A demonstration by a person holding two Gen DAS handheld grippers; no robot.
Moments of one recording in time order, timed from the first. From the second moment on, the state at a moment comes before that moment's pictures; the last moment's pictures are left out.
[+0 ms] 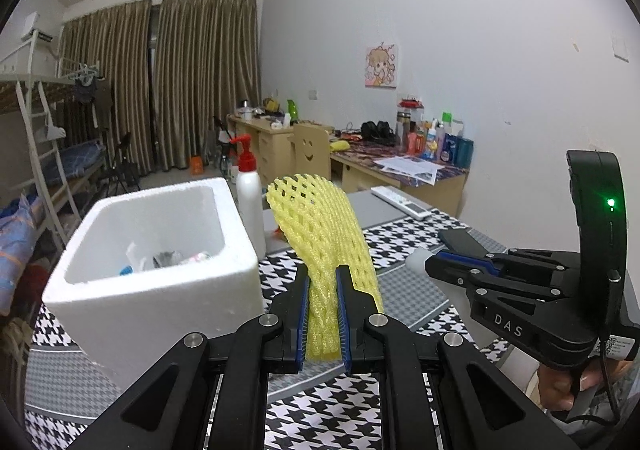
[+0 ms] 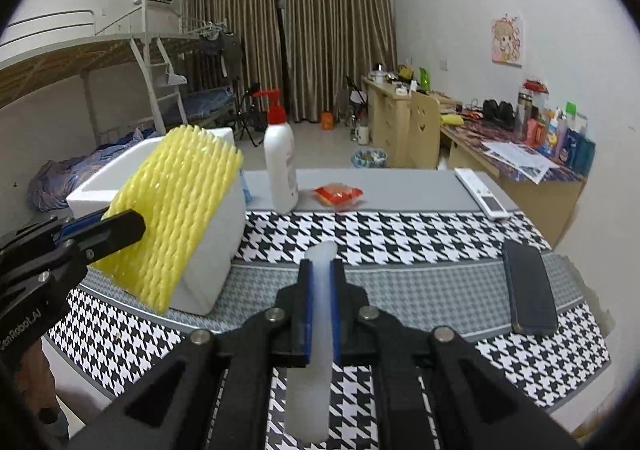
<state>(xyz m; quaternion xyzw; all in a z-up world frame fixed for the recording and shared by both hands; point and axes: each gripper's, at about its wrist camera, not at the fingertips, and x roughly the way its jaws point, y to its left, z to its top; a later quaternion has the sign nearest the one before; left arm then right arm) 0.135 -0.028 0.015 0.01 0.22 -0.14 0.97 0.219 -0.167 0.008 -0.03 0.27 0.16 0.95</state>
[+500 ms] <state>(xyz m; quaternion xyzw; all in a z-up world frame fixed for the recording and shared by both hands) 0.131 -0.018 0.037 0.02 0.18 -0.13 0.97 0.222 -0.159 0.030 -0.03 0.23 0.17 0.96</state>
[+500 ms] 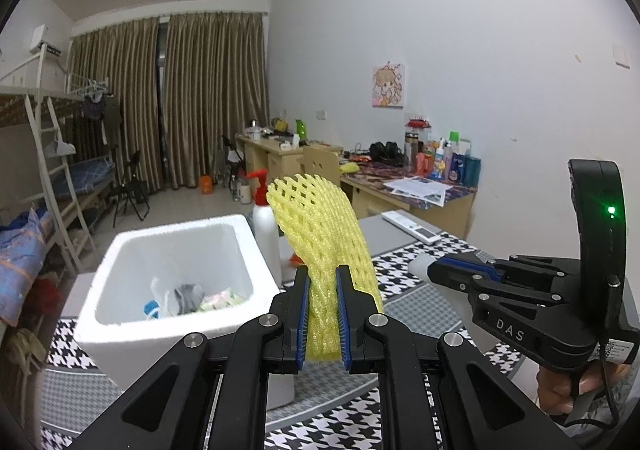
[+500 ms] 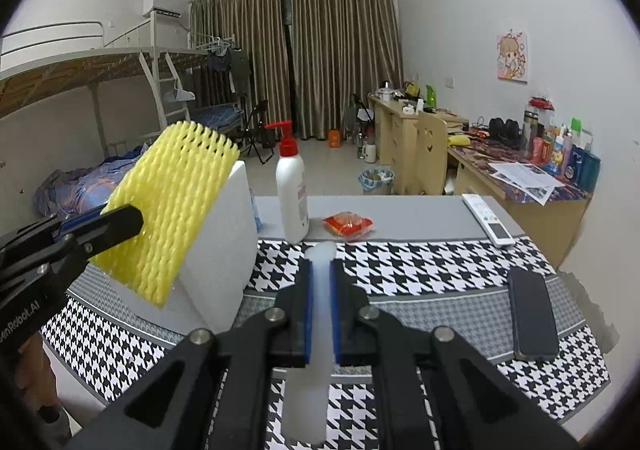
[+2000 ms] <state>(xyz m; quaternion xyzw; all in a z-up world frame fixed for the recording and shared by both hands) 0.160 0.034 0.076 0.01 0.13 -0.03 0.99 0.251 -0.095 0.075 -0.06 0.19 0.25 0.95</state>
